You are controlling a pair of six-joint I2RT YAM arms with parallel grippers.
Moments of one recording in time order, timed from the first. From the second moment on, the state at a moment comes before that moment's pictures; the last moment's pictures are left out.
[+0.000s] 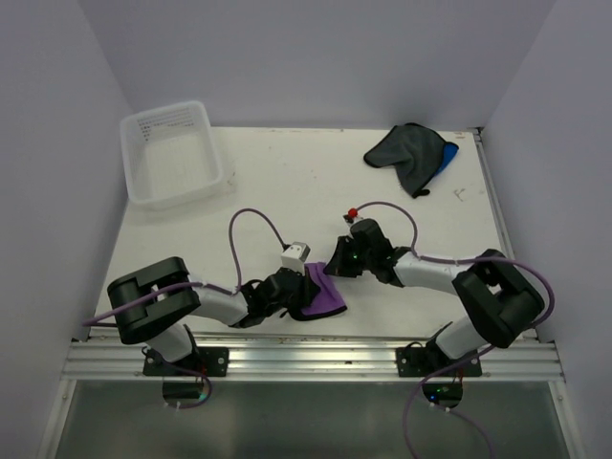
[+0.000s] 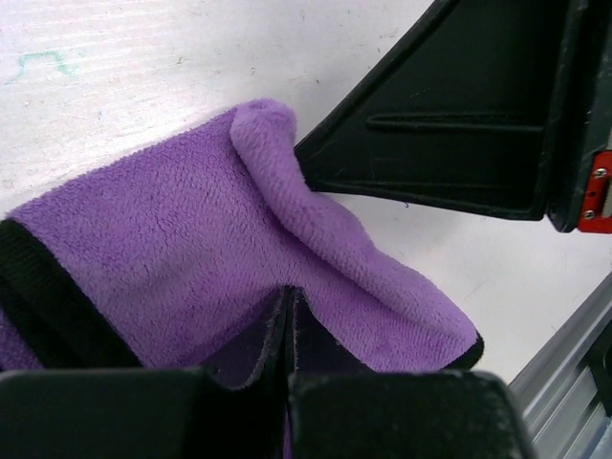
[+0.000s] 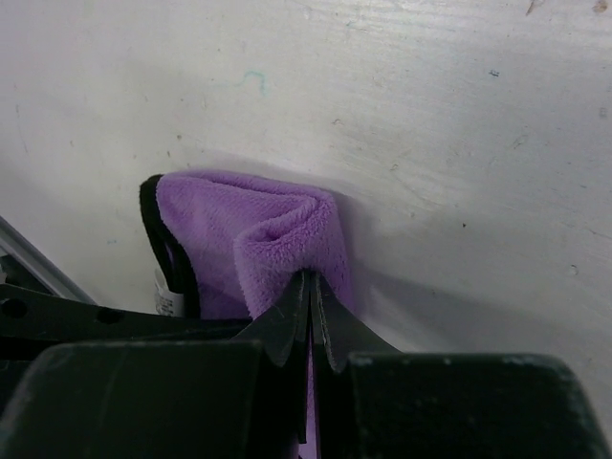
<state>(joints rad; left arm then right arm) -1.08 1.59 0.42 0.61 -0.25 -0.75 0.67 1.49 0.61 0.10 -0.20 0.75</state>
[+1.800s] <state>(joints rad) -1.03 1.46 0.39 0.63 -0.32 -0.65 0.75 1.57 0.64 0.13 -0.13 0.74</state>
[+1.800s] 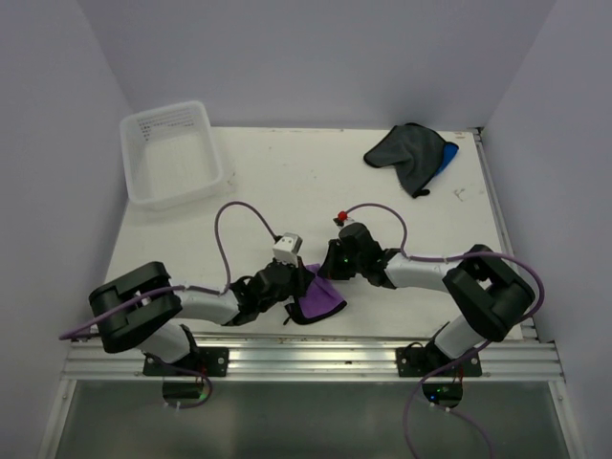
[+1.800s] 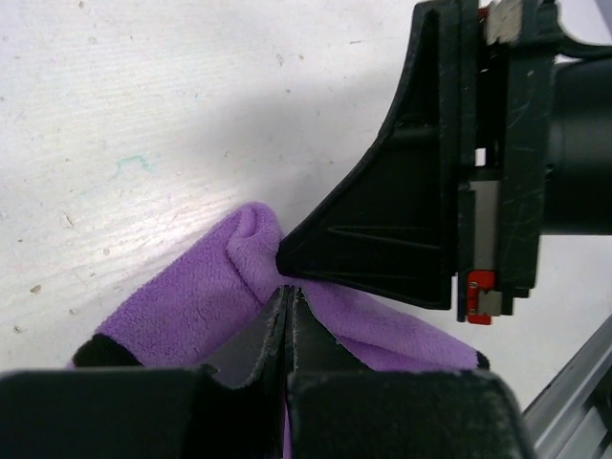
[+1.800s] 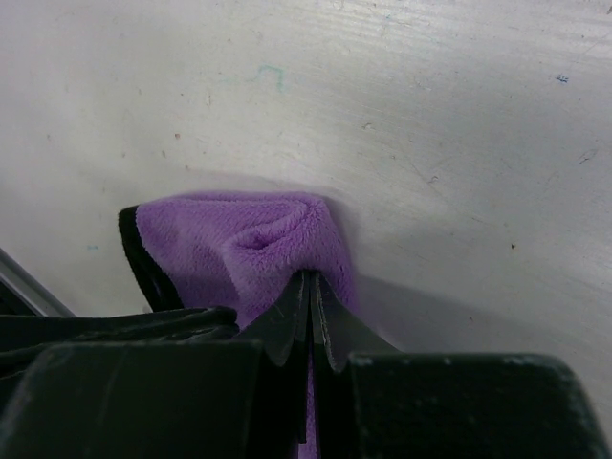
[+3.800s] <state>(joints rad) -1.00 1.64 0.40 0.76 -0.26 -0.77 0.95 1.17 0.55 -0.28 0.05 0.62</state>
